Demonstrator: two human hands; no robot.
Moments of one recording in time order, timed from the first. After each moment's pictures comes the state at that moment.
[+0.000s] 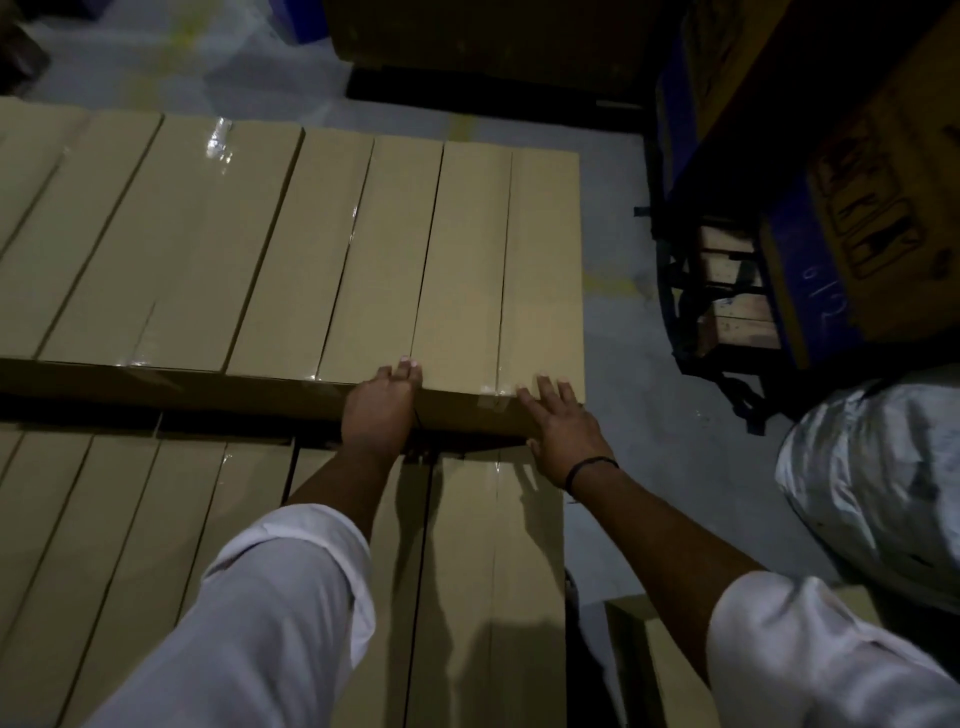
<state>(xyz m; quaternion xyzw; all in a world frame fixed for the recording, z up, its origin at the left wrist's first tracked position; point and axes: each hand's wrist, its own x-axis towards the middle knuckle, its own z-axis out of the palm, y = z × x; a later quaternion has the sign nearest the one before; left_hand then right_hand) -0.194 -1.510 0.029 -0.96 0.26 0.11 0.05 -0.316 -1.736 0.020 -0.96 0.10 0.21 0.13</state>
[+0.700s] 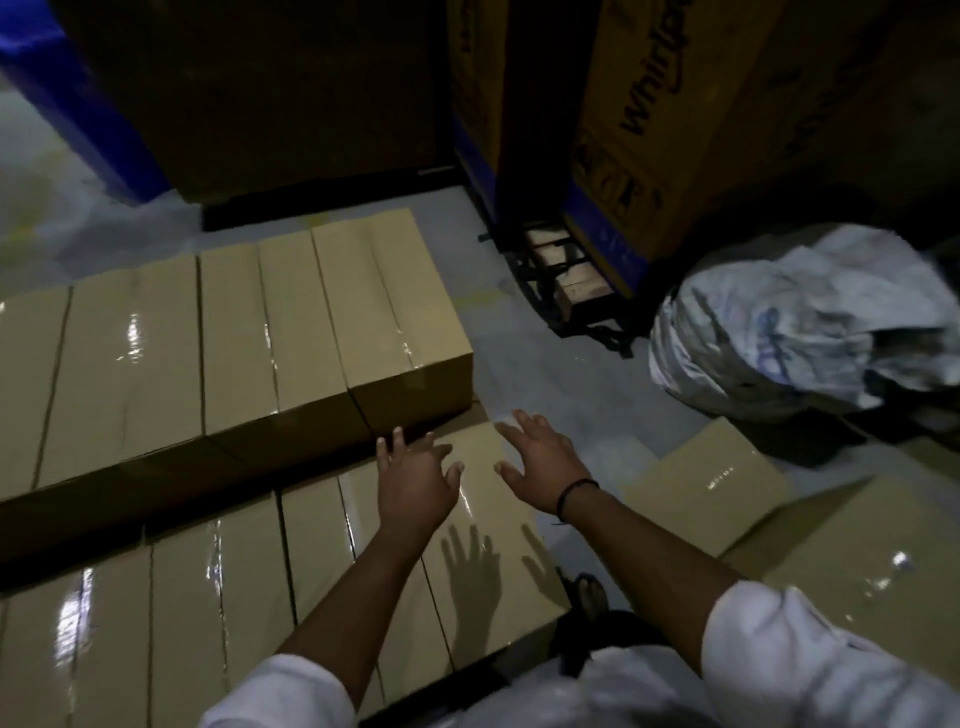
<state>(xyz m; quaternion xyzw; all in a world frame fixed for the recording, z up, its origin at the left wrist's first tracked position) -0.424 -1.473 0.148 -0.91 0.37 0.15 -0.08 -0.550 -1.629 0.153 -0.93 0.27 0.10 0.24</state>
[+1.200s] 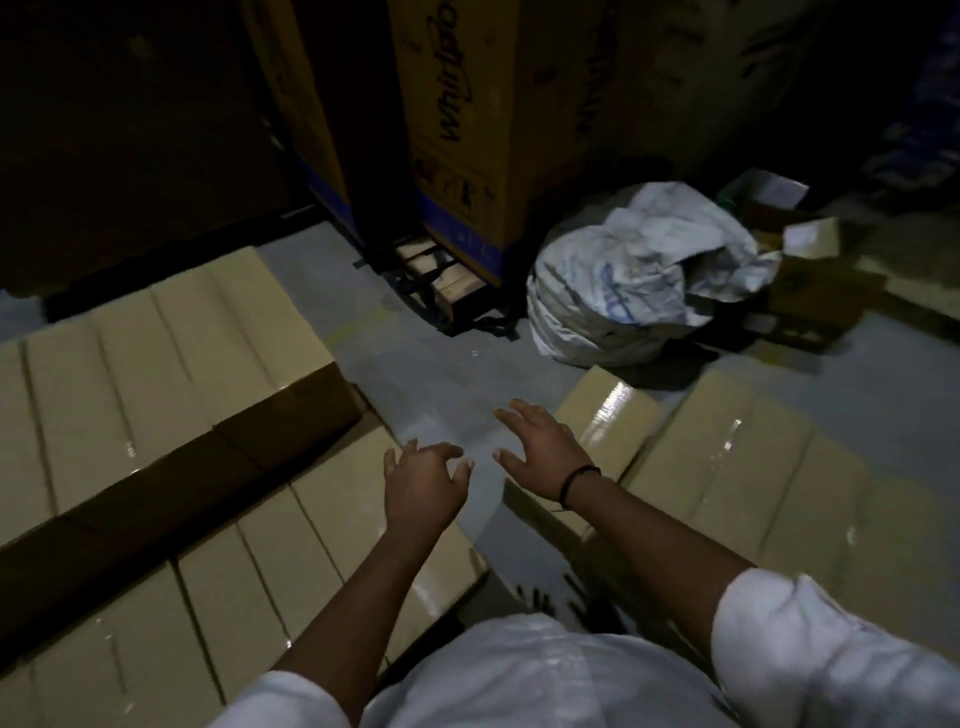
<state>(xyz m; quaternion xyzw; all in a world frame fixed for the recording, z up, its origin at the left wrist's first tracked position) -0.610 -1.530 0.173 -0.85 0.47 0.17 -0.16 -0.765 -1.655 0.177 -0.88 0.39 0.00 0.26</state>
